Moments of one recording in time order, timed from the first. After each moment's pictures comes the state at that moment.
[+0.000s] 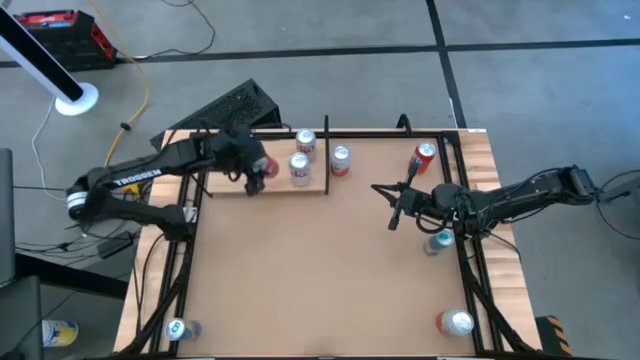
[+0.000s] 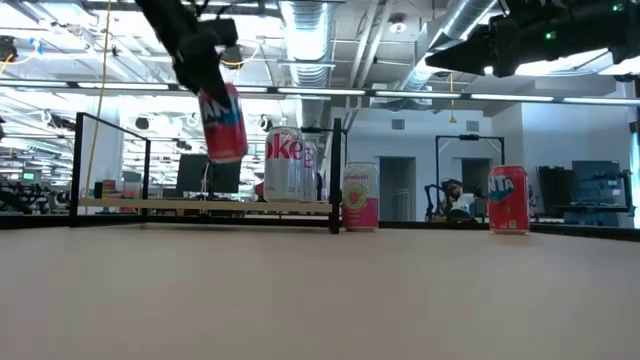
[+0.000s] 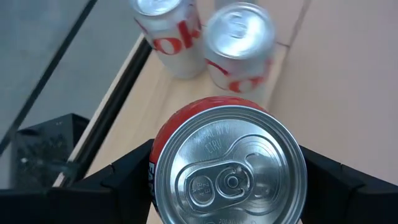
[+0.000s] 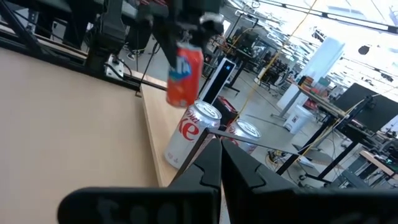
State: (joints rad) left arm 0.44 1.14 1.03 -0.64 -0.14 0.12; right arm 0.09 0.90 0.38 0.52 0.49 -0.47
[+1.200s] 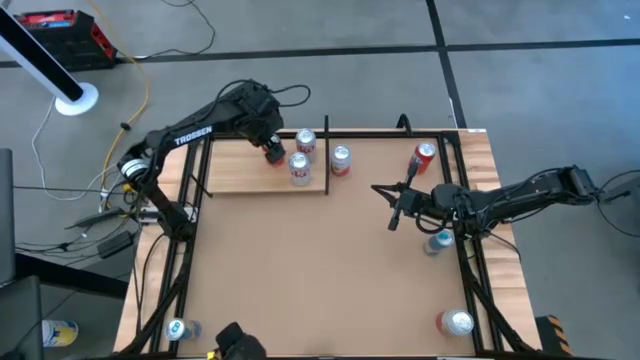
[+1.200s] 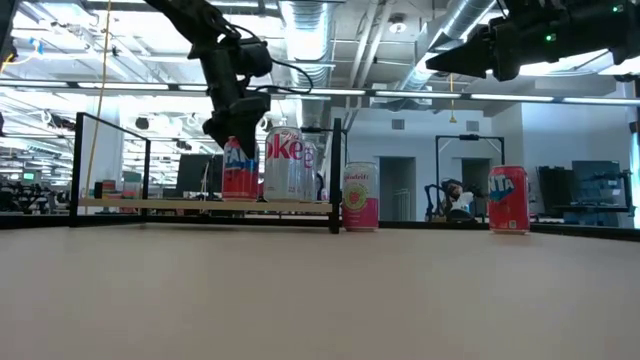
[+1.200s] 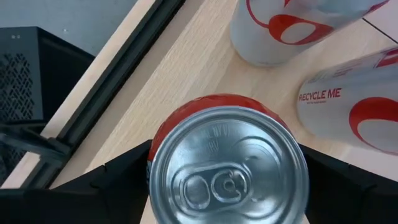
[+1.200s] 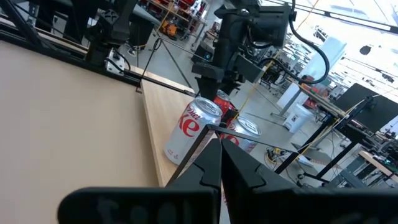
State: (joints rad) left arm 0.75 1.64 1.37 -0.80 0.02 0.09; right arm 0.09 0.90 0.38 0.50 0.50 -0.48
